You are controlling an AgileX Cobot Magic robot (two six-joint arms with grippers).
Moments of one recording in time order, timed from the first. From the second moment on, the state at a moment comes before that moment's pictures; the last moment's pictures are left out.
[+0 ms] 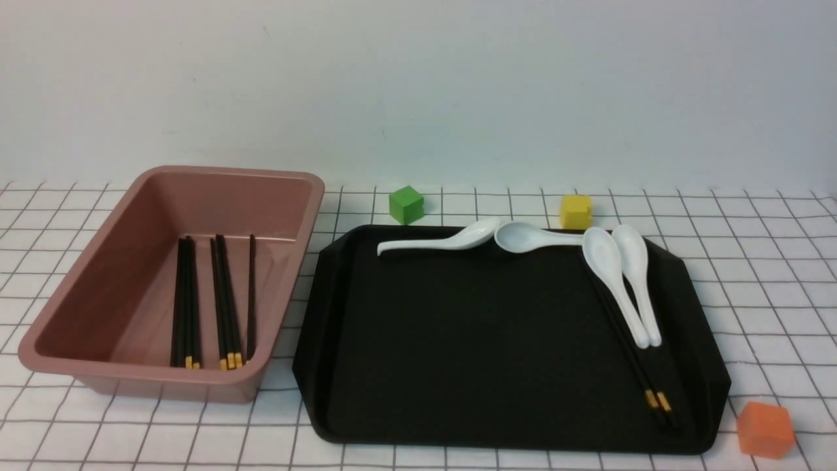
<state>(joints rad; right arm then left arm) 0.08 0.03 0.00 -0.12 0.31 0.29 -0.13 -0.01 0.03 0.01 0.38 -0.44</state>
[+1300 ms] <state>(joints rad) 0.05 -0.01 0.02 -0.12 0.36 0.22 -0.13 -0.01 0.03 0.01 0.38 -0.44</state>
